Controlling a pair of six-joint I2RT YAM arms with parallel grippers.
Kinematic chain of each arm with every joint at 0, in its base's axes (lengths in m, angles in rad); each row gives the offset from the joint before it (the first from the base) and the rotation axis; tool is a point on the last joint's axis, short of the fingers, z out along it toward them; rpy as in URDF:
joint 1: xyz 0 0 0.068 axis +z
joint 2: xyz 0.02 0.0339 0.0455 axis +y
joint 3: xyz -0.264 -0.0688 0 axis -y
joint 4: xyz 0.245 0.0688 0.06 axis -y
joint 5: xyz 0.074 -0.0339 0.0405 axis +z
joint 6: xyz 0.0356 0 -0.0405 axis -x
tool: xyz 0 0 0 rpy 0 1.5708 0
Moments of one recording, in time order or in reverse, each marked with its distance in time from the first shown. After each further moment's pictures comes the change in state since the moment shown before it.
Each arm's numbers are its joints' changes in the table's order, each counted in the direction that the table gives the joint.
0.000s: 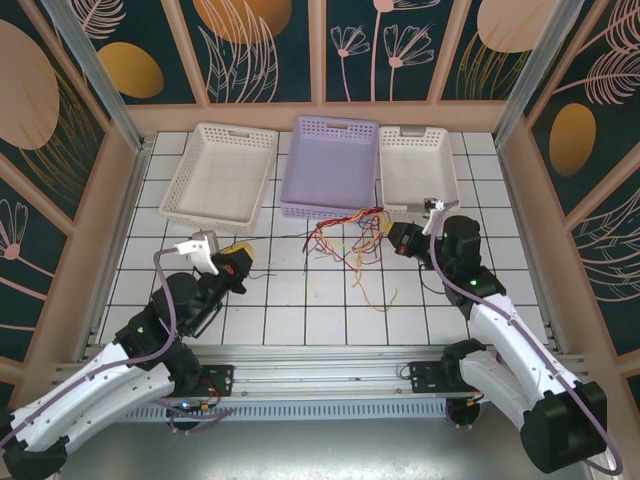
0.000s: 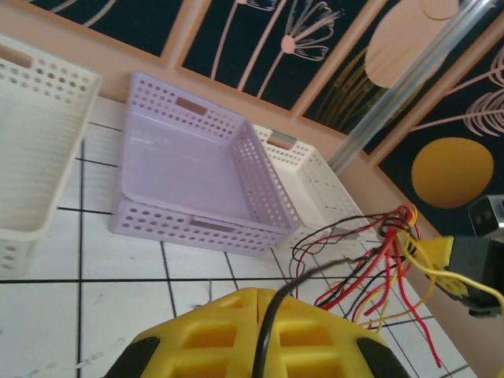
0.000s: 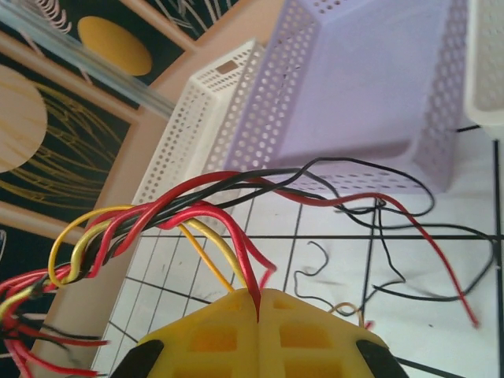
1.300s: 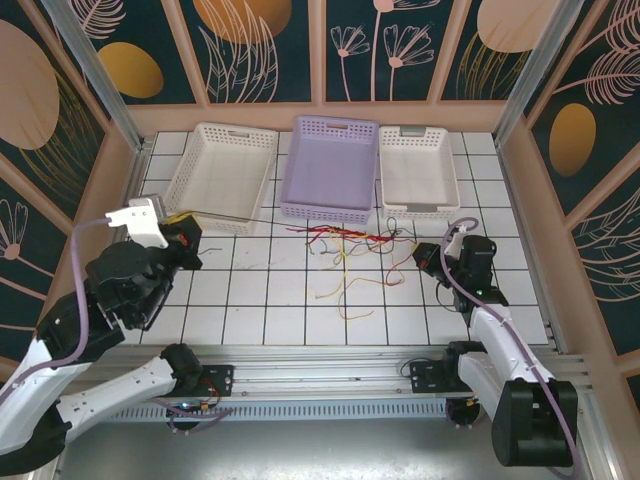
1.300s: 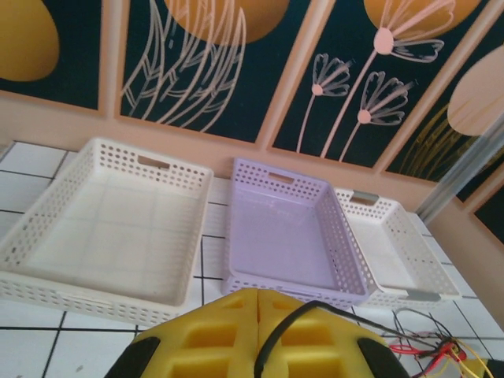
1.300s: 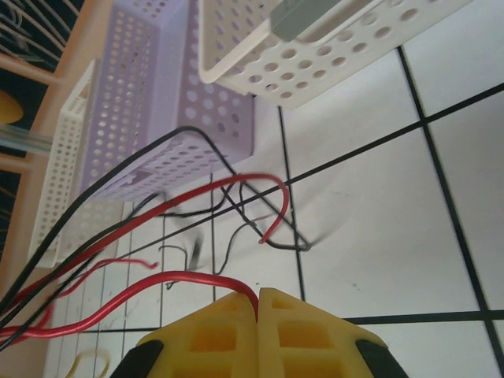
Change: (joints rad) left arm -0.016 0.178 0.689 -0.596 0.286 -0.112; right arm -0.303 0.021 -0.205 -0.001 0.054 0.030
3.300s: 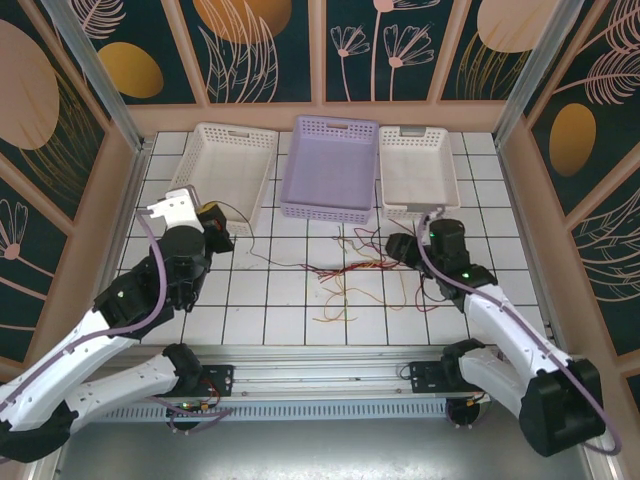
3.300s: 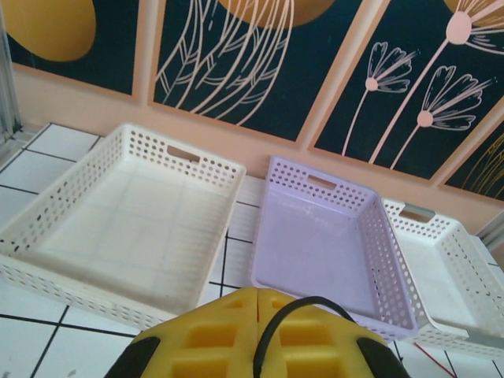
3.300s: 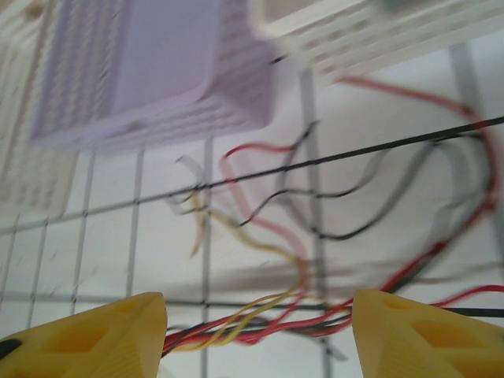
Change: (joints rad) left arm 0.006 0.147 -0.177 0.231 0.106 0.072; right arm 0.382 0.118 0.238 -0.227 -0.276 0.074
